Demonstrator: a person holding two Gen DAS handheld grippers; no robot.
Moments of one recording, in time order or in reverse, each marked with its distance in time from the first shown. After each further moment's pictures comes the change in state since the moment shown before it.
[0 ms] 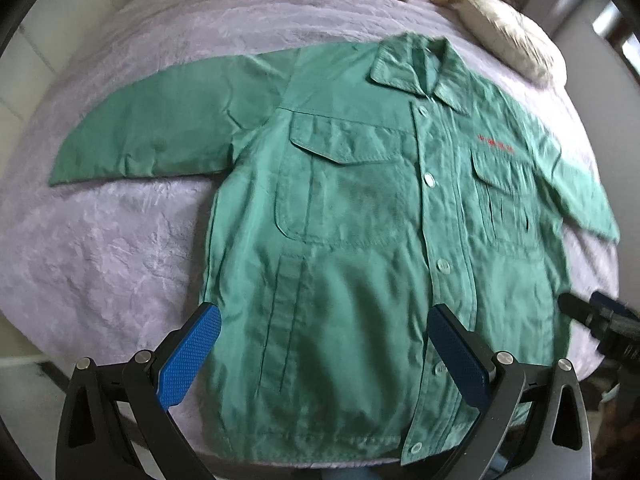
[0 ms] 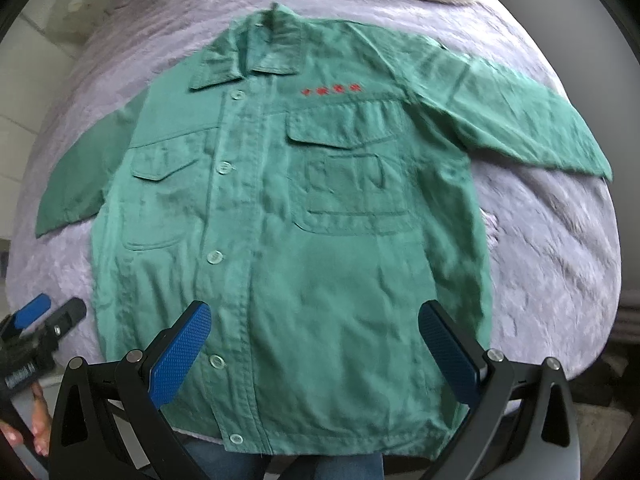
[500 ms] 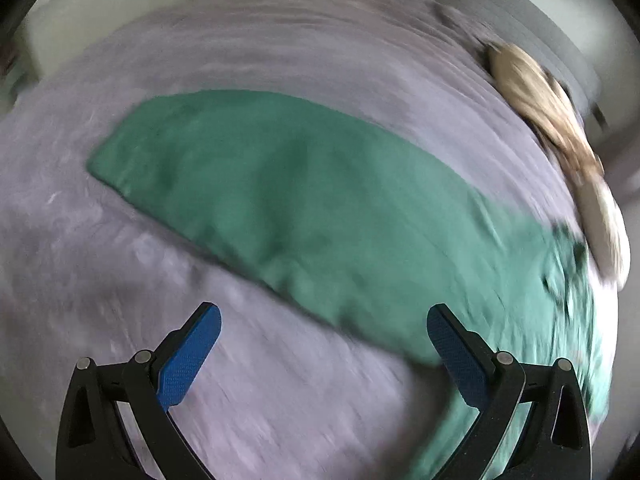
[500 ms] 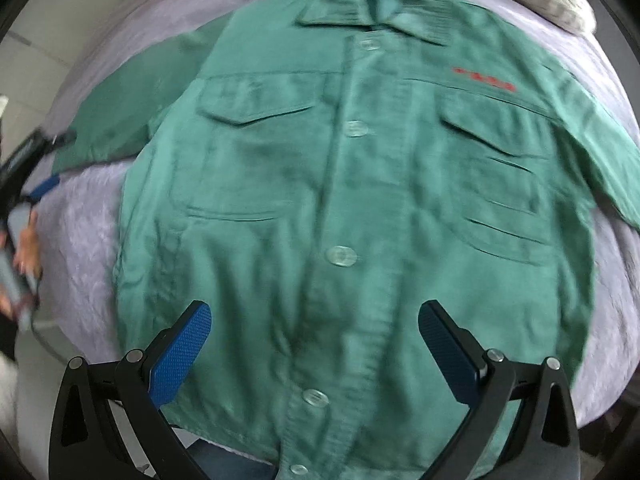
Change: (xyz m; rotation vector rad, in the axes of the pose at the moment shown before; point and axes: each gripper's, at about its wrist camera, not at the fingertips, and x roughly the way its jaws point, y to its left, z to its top) left arm 0.075 0.253 0.092 -0.463 -0.241 -0.034; right arm 0.071 0.114 0.002 -0.191 0.106 0.093
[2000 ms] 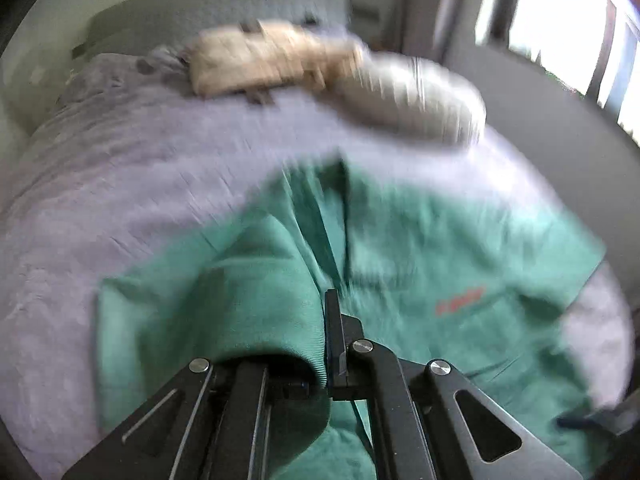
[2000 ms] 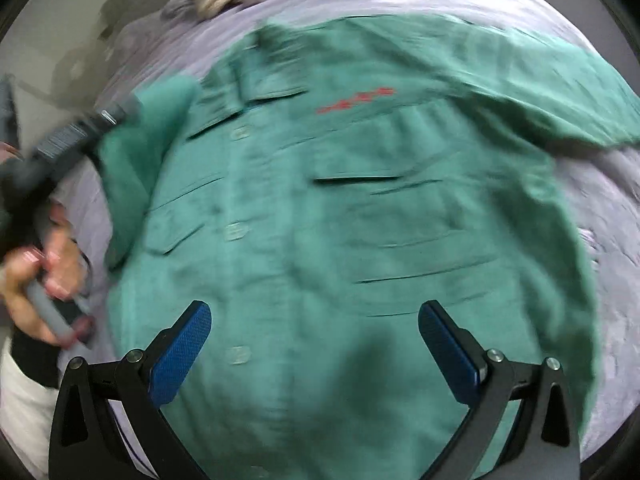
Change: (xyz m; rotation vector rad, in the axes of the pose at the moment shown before) left arm 0.041 -0.360 -0.121 0.871 -0.078 -0.264; right arm -0.006 -0.139 0.005 0.379 -0.241 0.097
